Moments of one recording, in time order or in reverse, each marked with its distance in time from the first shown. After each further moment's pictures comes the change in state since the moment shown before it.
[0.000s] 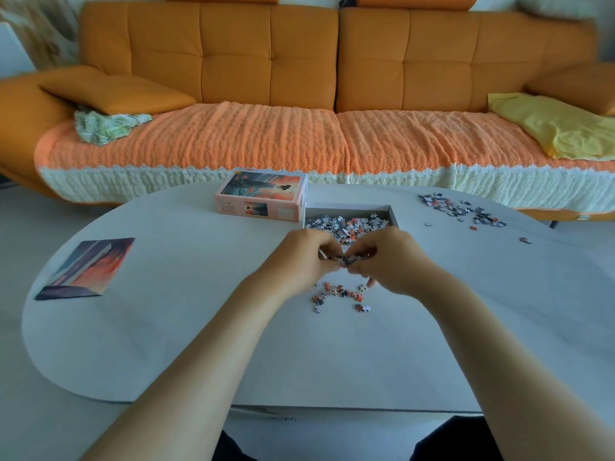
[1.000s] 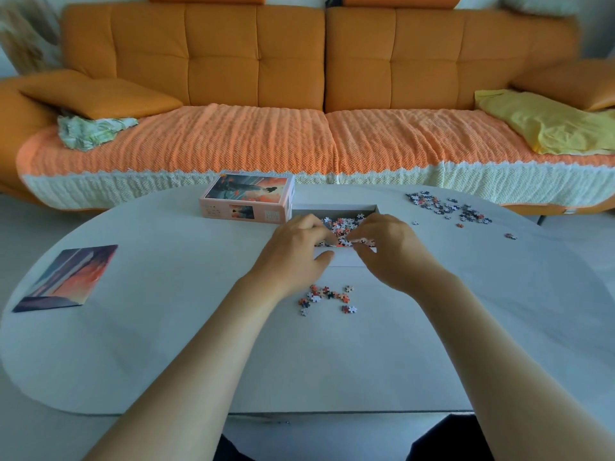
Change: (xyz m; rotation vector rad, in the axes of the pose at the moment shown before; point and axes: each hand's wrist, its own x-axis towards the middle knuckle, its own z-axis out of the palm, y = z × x) left_hand 0.018 -0.005 0.013 0.272 0.143 0.236; right_hand 0.011 0.034 -0.006 -0.252 0.321 -0.358
